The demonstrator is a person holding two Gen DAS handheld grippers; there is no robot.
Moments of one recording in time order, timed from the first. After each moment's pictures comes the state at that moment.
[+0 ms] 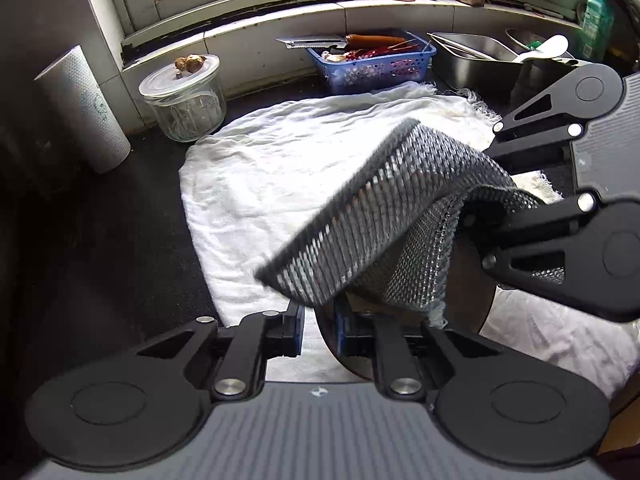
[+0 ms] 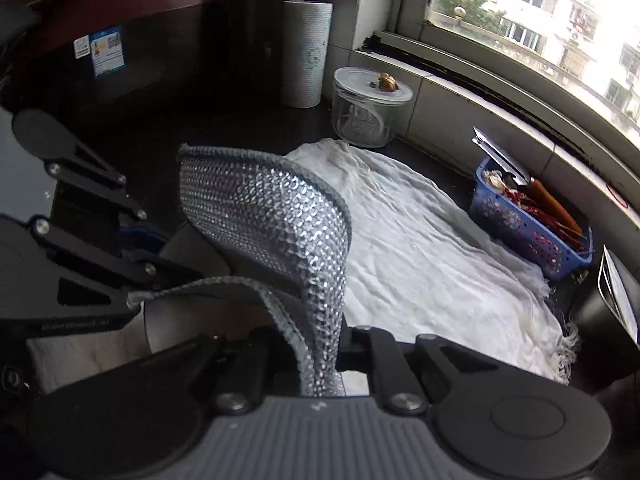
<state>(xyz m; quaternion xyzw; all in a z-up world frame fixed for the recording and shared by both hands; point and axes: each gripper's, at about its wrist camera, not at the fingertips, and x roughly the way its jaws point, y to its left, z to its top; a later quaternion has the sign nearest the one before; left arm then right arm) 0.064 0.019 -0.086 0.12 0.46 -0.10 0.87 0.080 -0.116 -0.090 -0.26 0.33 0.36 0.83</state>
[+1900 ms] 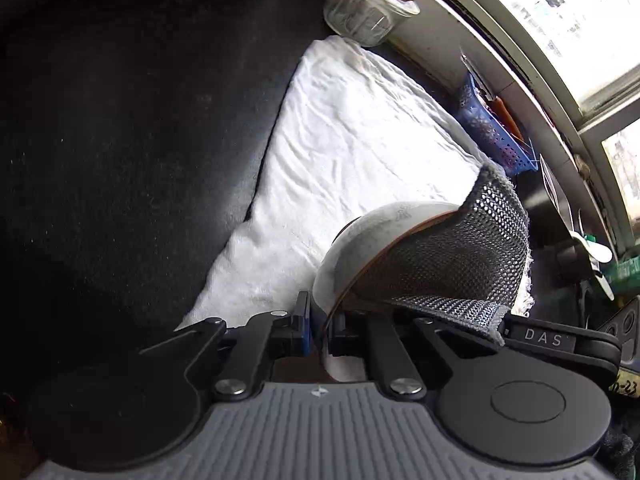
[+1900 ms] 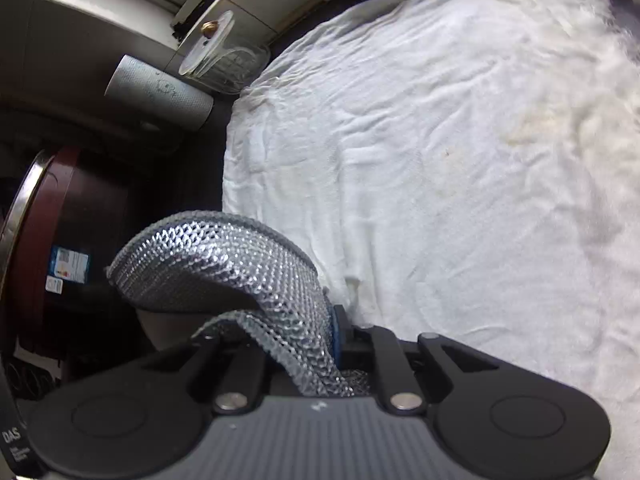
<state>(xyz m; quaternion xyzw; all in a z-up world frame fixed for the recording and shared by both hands) 0.041 0.096 -0.129 -0.29 0.50 0.01 0.81 0.100 -0.168 -0.154 0.30 0.56 0.23 0.74</state>
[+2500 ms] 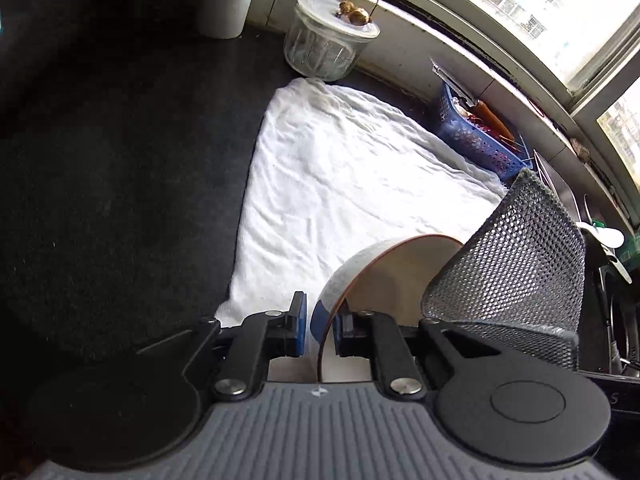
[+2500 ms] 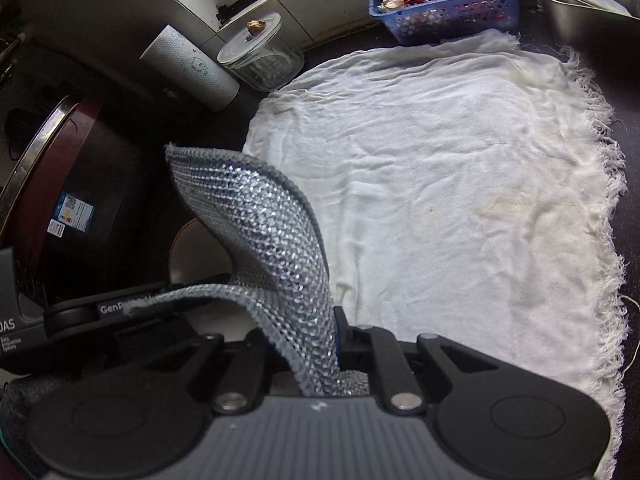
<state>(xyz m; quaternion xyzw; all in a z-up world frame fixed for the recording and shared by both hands) 0.073 0.082 -0.100 -0.19 0.48 0.01 0.85 0.096 -0.182 -0.095 0.16 0.54 0.26 0.79</state>
